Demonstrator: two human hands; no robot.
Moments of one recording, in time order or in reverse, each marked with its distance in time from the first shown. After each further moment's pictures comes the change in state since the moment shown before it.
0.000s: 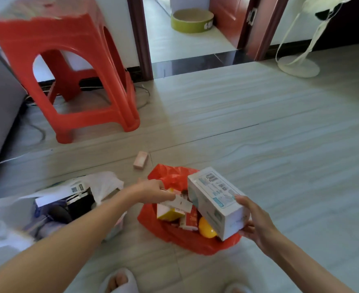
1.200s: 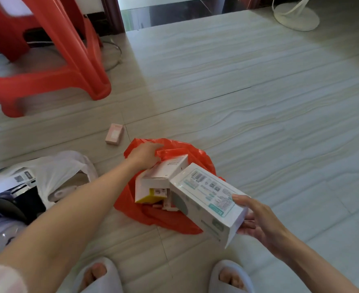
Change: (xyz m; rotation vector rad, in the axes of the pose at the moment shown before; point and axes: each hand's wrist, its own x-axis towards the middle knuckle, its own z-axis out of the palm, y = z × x) left_hand 0.125 0.011 0.027 -0.028 0.253 0.159; right_hand 0.028 0.041 -0.033 -0.112 -0.145 -0.004
